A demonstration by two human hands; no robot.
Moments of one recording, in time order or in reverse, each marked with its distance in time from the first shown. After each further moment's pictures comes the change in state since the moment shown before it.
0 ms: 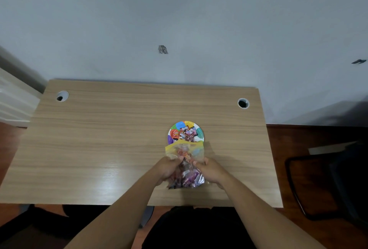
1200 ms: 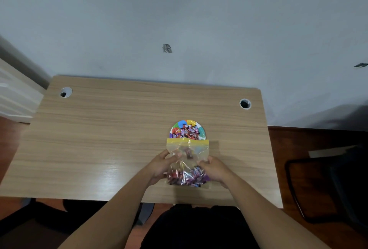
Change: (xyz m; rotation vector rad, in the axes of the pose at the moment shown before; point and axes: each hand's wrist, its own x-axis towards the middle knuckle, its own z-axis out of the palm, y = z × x) left_hand -0.025 -0.004 -0.024 -0.318 -0.157 0.079; right_hand -0.004 0.002 -0.008 -0.032 0.015 0.013
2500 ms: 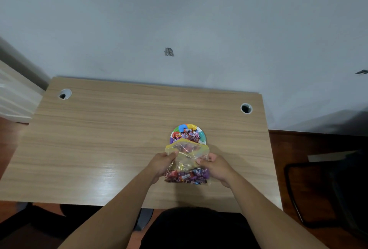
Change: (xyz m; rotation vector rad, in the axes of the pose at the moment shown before) left_hand 0.026 0.010 -0.005 0.075 0.208 -0.023; right_hand 0.011 -0.014 -0.010 0.328 -0.013 -0.054
